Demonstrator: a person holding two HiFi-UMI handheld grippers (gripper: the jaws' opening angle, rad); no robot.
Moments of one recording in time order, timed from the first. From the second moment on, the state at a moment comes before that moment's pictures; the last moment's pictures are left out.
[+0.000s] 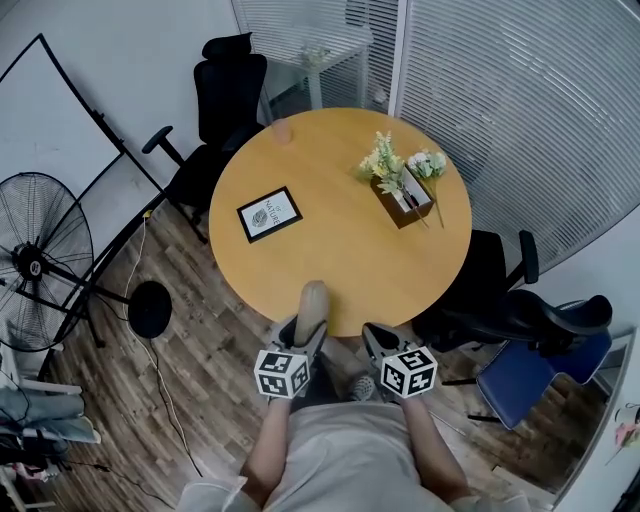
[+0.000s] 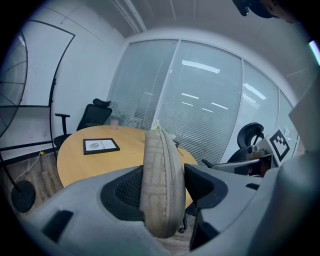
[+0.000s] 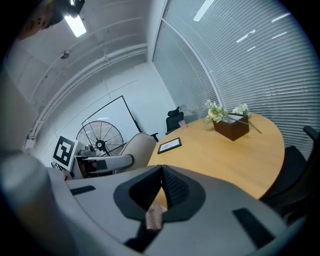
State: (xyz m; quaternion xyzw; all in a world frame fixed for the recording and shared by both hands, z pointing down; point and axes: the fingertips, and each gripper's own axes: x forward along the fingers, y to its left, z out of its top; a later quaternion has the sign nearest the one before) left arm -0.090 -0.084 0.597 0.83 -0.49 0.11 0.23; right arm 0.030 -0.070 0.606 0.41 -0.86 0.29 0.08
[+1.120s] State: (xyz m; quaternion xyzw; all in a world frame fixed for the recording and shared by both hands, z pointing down) left arm -0.097 -0.085 0.614 0.82 -0.51 0.11 0.25; right arm 0.003 -0.055 0.598 0.32 -0.90 0.29 0.08
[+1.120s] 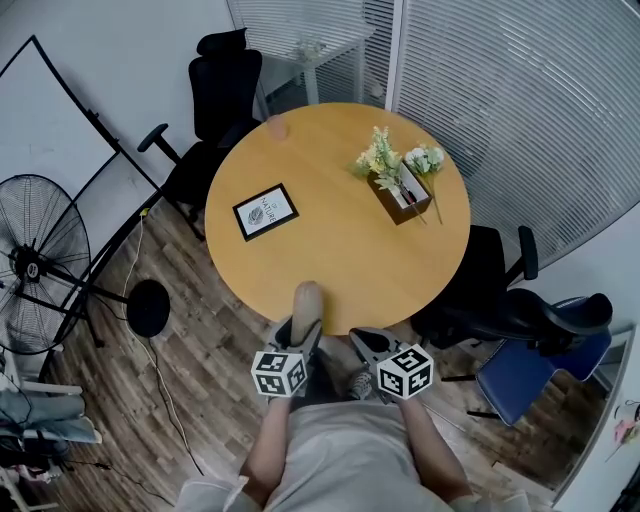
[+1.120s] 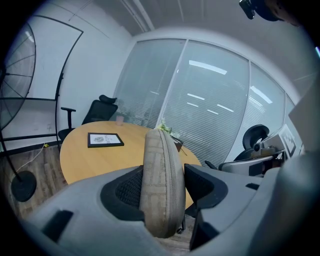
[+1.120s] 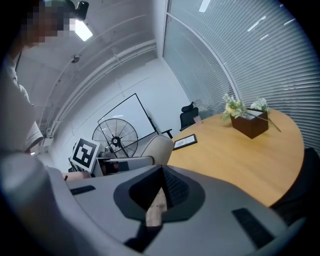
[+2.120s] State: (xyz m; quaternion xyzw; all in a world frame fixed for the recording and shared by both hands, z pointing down) left arm -0.098 -0.079 0.613 0.82 -0.51 0.10 0.25; right arm 0.024 -0.052 0.604 0.36 -0.89 0.28 0.08
